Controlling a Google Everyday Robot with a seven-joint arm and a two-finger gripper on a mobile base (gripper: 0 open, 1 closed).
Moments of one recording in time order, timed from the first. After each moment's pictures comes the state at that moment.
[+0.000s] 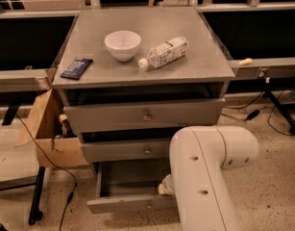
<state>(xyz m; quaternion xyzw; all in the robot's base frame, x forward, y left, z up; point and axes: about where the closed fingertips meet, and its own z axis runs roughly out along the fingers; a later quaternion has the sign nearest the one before) 0.570 -0.099 0.193 -0.13 0.98 0.14 0.09</state>
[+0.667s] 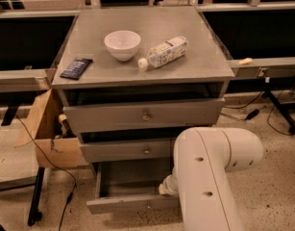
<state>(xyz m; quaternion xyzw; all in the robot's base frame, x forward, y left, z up) 0.572 -0.103 0.194 -0.13 0.98 0.15 0.10</state>
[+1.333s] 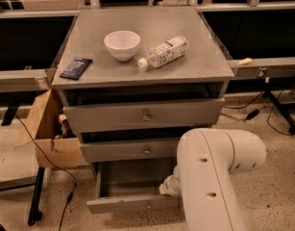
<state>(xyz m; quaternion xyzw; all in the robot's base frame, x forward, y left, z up) 0.574 -0.103 0.194 -0.12 0.98 0.15 0.11</state>
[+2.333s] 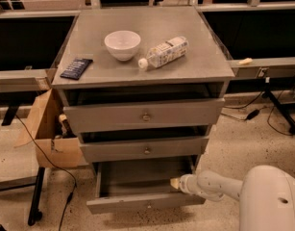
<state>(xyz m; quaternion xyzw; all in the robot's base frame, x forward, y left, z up) 0.612 -0.158 0.205 -0.11 0.94 0.21 0.26</state>
